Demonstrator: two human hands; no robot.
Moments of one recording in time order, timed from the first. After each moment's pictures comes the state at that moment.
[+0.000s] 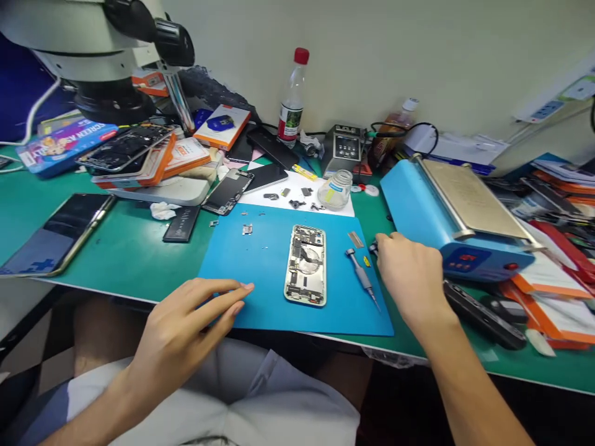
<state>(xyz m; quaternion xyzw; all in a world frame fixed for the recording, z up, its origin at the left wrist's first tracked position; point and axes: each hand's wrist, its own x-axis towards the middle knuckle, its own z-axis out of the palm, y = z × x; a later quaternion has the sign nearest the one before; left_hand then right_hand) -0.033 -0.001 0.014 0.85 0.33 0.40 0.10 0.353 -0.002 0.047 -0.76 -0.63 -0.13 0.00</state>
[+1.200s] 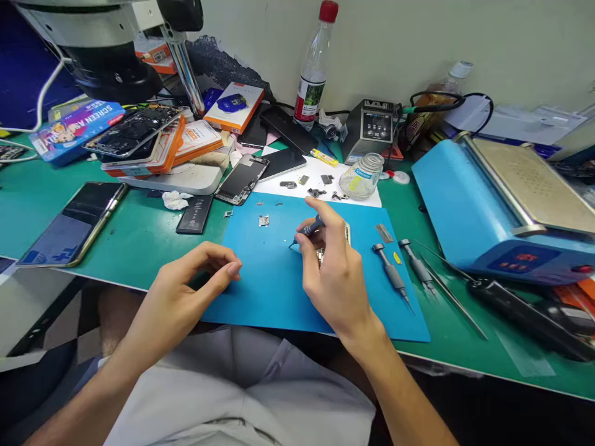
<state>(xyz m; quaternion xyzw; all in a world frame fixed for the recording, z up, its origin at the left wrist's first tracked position) -0.053 0.034 0.029 0.70 0.46 0.35 0.42 0.189 0.021 0.021 -0.57 -0.67 0.09 0.47</state>
